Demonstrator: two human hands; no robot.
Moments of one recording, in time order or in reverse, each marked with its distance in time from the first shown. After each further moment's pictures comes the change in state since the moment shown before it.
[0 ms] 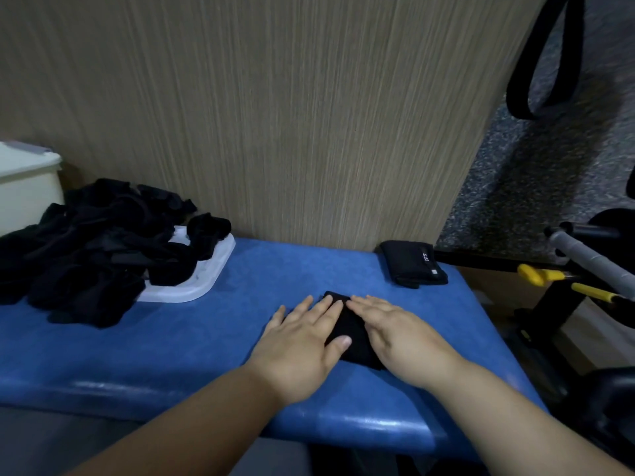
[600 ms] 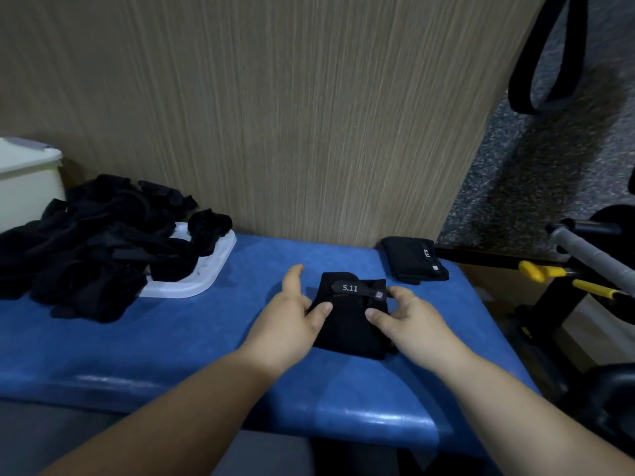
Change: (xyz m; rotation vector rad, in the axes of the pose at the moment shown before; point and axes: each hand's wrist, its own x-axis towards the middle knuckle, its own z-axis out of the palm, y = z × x) left_hand 0.007 -0.006 -0.014 -0.662 0.277 -0.223; right_hand -0.001 -0.004 -0.008 0.515 0.145 0.452
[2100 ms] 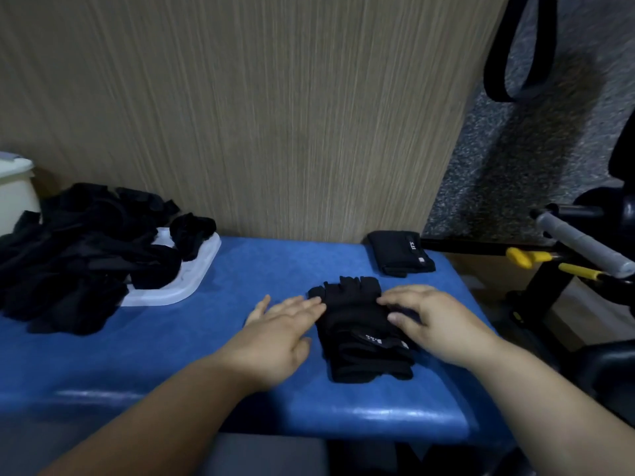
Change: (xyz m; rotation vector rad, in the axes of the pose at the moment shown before) left_hand -0.003 -0.013 -0.007 0.623 -0.396 0.331; right_hand 0.003 0.040 -0.046 -0.461 -0.041 -0.388
